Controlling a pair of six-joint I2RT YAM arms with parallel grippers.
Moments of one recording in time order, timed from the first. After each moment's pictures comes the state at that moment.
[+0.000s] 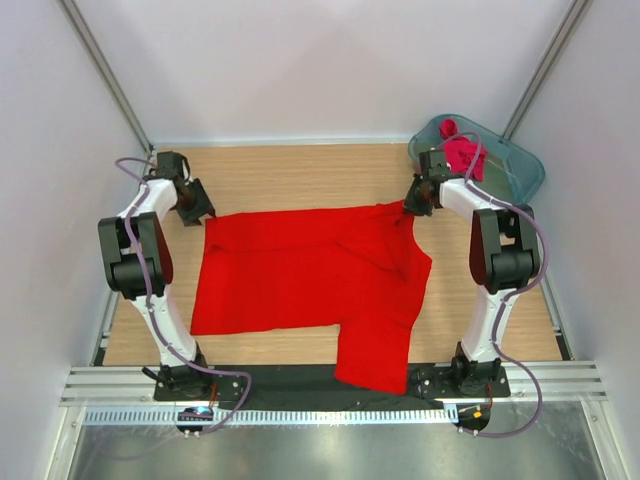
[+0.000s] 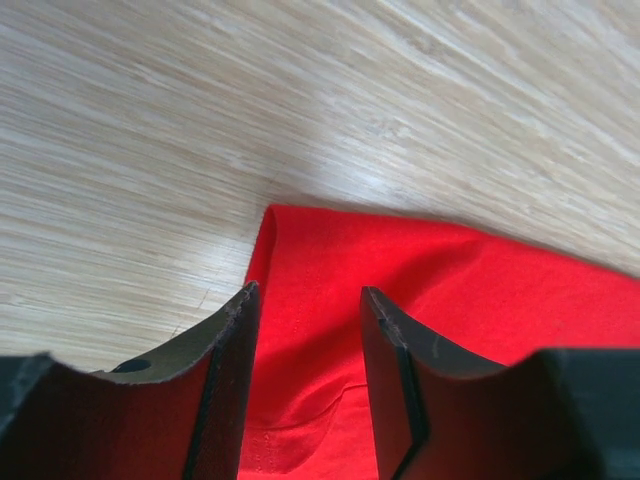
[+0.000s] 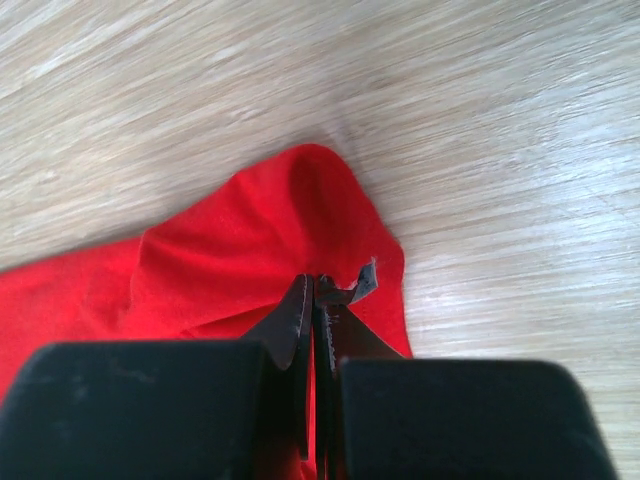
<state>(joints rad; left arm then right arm) 0.15 1.97 1.46 -0.59 0.12 -0.37 0.12 1.97 1.39 -0.41 -0.01 0.52</state>
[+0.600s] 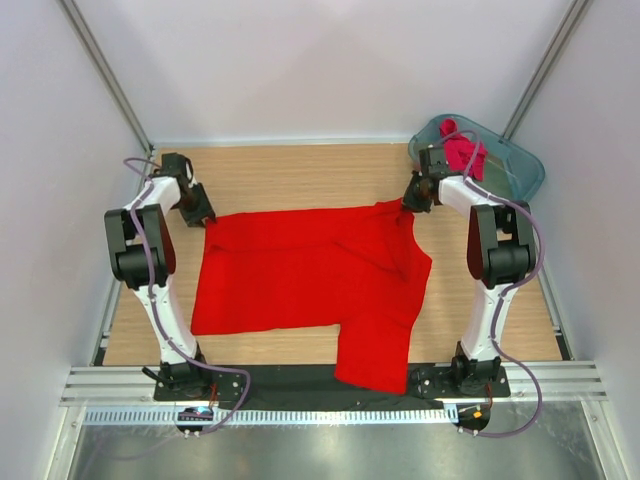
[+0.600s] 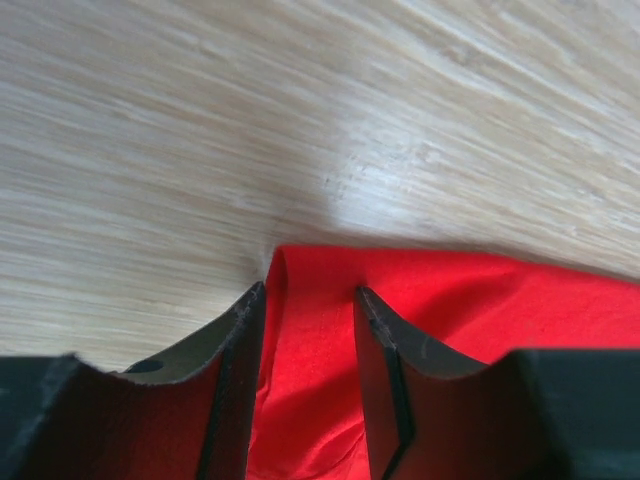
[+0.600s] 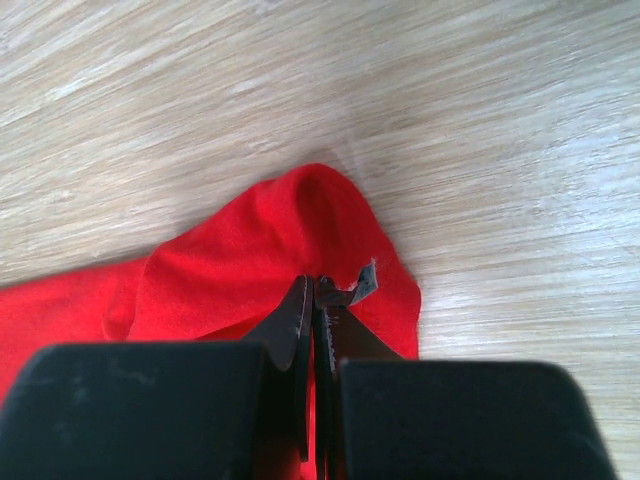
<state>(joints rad) 0.15 2.07 1.52 -0.62 0.12 -0.32 0.12 2.02 1.44 -0.39 -0.05 0.51</state>
